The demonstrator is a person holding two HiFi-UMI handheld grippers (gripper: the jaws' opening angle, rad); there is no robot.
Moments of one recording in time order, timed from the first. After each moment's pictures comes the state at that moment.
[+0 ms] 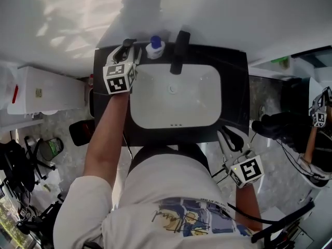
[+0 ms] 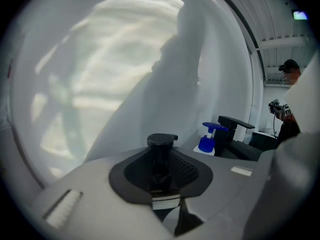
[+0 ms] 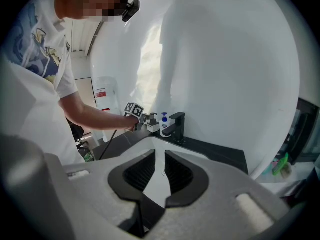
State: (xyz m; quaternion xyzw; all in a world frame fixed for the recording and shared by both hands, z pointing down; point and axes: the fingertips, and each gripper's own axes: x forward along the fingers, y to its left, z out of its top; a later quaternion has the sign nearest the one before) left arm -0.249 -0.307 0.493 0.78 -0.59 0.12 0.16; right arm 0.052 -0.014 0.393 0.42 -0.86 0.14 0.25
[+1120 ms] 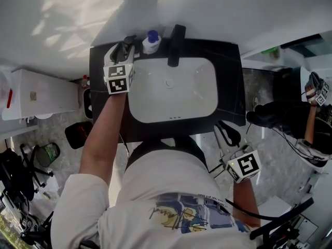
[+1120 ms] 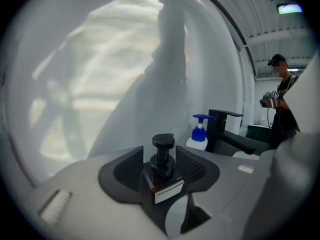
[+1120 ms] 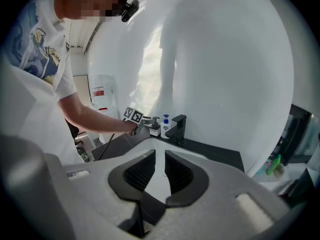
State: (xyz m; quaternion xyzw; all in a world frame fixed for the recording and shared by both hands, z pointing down) left arm -0.245 -0.292 0.501 0.80 -0.57 0.12 0.12; right arm 0.029 0.007 0.379 0.45 -0.85 0.13 0.25
